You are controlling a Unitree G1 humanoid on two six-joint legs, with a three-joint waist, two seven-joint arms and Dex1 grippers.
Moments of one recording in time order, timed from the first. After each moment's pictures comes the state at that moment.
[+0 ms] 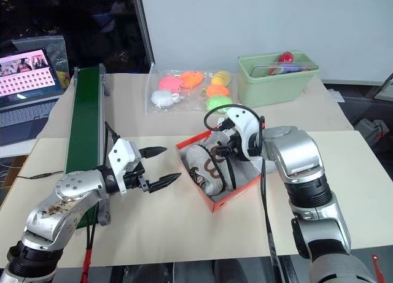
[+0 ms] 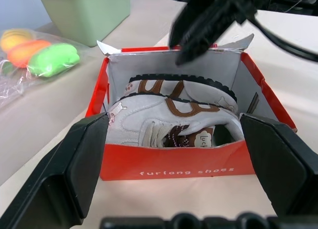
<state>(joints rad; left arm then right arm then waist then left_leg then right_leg) -0.20 0.61 -0.05 -0.51 -0.43 0.54 -0.71 -0.81 -0.51 0.12 -0.23 0.23 1.42 0.70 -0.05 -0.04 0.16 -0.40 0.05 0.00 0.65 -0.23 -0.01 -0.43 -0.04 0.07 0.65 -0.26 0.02</state>
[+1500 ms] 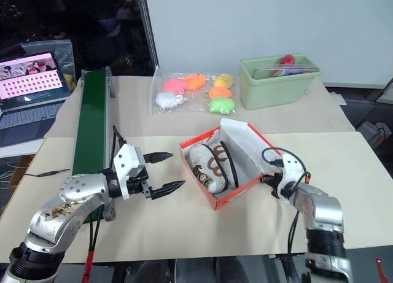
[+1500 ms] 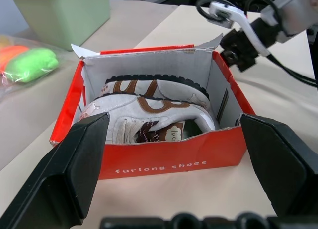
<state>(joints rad) -0.19 0.61 -0.08 -0.52 -0.43 0.53 -0.76 -0.37 -0.36 -0.35 0.17 0.34 0.91 0.37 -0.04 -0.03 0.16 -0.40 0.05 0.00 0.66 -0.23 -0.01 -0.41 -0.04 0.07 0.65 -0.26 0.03</state>
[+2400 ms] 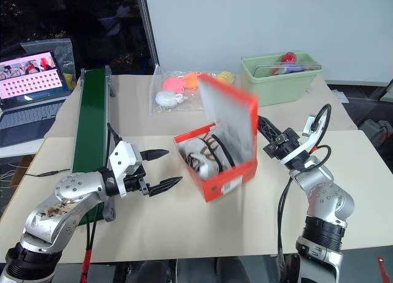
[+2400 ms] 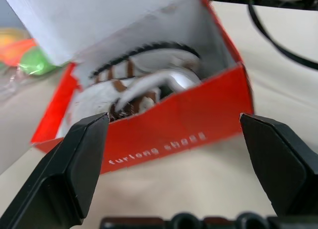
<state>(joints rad) -0.18 0.62 -0.05 -0.54 -0.44 0.55 -0.73 -0.41 -0.35 -0.45 -0.07 0.87 0.77 0.72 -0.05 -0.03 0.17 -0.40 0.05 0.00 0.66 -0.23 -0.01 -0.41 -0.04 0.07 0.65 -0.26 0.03</state>
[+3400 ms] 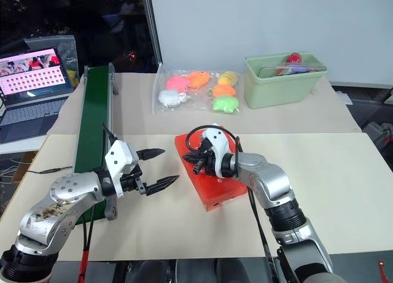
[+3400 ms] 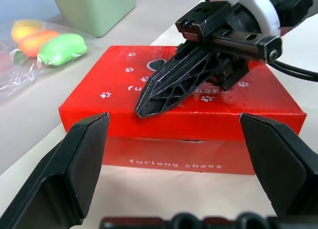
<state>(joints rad) -0.17 0.63 -0.02 -0.56 -0.44 0.58 -0.71 -0.57 -0.36 0.25 -0.08 0.46 0.78 0.62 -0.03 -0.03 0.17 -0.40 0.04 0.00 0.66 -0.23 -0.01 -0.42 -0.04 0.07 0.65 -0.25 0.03</state>
